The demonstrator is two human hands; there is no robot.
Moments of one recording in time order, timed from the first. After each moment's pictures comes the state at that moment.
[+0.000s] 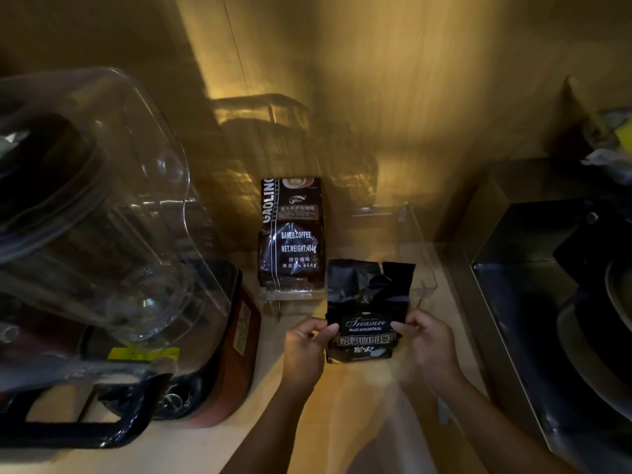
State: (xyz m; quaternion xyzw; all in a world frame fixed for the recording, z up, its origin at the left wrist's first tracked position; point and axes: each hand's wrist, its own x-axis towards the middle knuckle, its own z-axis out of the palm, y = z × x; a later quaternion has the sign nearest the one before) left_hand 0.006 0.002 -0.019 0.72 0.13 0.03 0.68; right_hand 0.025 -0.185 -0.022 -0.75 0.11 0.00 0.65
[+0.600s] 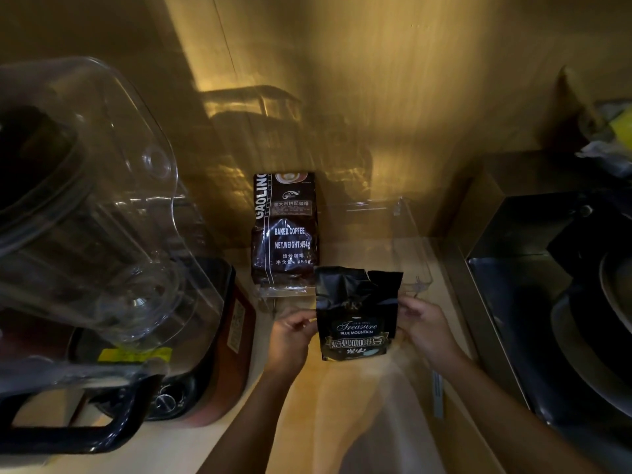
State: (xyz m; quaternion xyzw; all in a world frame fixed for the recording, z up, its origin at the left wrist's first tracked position) left_hand 0.016 0.012 -0.008 0.75 0.12 0.03 0.64; right_hand 0.041 -0.197 -0.021 -0.70 0.05 0.11 0.70
